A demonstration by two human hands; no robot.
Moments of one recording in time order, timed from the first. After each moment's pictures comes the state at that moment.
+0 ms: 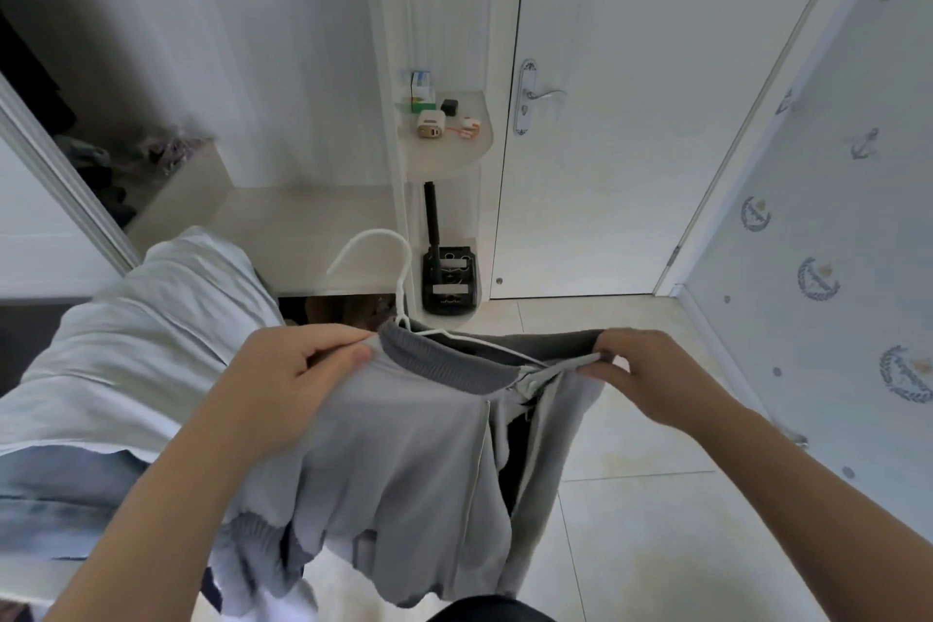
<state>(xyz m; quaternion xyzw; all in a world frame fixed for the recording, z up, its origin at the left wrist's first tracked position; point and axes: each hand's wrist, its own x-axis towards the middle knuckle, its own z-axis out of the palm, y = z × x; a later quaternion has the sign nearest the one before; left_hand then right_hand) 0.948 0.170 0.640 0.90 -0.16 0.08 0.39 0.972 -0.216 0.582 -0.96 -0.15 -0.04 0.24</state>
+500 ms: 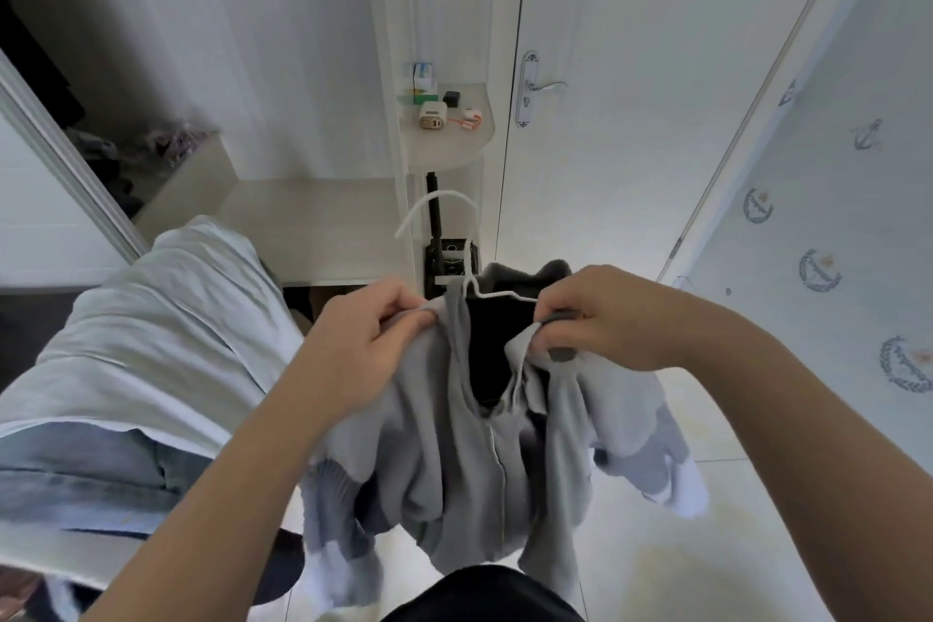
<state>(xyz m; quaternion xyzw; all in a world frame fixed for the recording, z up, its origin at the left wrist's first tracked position) 0.956 0.119 0.636 0.88 -0.17 0.09 0.45 0.953 -0.146 0.705 -0.93 -0.21 0.15 0.25</state>
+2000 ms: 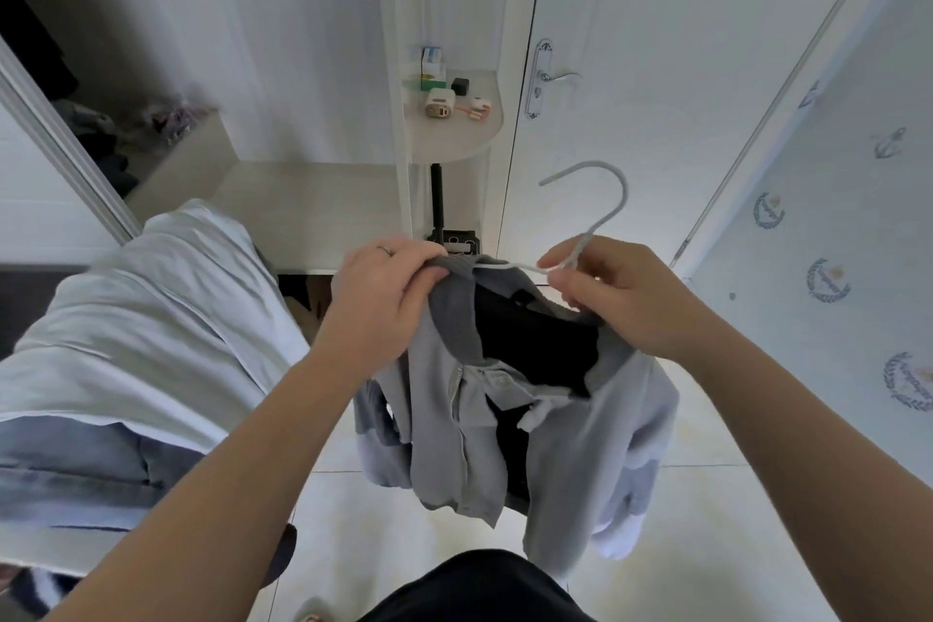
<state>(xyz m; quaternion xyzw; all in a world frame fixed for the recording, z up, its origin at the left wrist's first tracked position) 1.012 0.100 0.623 0.88 -0.26 0.24 0.32 0.993 -0.170 0.666 -0.87 -0.14 0.01 0.47</state>
